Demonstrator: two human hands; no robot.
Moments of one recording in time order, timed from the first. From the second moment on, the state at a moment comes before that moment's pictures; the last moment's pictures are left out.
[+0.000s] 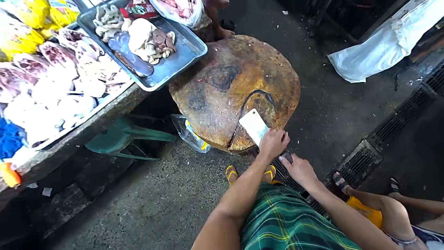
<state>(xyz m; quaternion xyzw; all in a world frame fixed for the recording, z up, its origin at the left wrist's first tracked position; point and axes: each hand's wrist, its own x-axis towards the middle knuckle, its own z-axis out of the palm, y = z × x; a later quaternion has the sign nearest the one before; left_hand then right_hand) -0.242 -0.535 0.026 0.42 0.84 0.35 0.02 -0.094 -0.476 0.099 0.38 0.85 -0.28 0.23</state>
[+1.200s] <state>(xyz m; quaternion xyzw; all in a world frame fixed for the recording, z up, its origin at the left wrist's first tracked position) -0.248 -0.563 0.027 0.54 0.75 0.38 0.08 -0.087 -0.553 0.092 0.53 0.78 -0.28 0.17</state>
